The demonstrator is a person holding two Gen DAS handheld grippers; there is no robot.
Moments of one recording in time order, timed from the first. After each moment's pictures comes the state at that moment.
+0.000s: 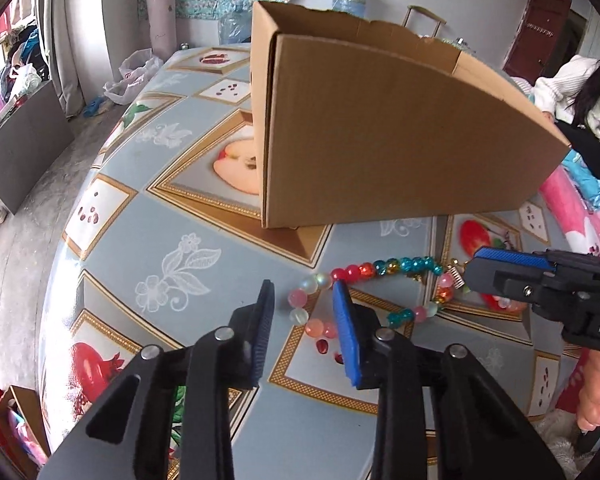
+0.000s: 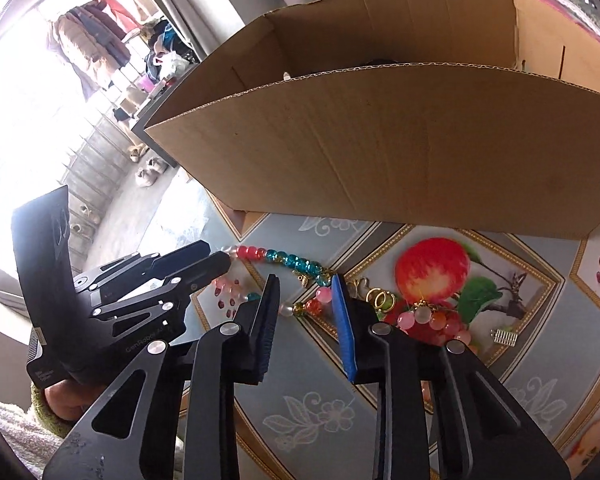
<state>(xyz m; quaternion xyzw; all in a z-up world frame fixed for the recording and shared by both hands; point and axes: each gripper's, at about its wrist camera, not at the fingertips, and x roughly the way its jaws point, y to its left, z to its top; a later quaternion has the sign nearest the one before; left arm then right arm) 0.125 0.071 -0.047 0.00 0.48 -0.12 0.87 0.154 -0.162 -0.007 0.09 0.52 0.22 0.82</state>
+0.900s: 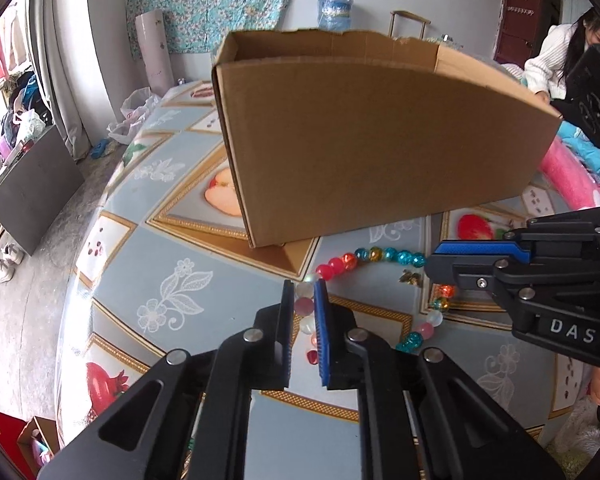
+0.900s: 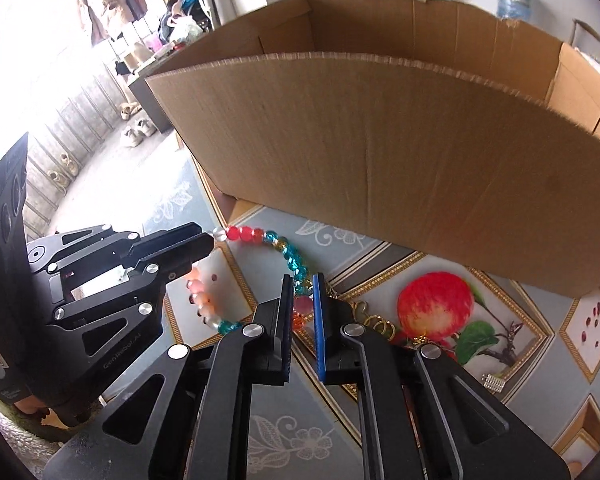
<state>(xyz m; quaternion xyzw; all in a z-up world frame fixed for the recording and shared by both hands) 0.110 0.052 -0.036 0.05 0.42 -0.12 0.90 0.151 -0.126 -0.002 -0.02 0.50 0.23 0.84</state>
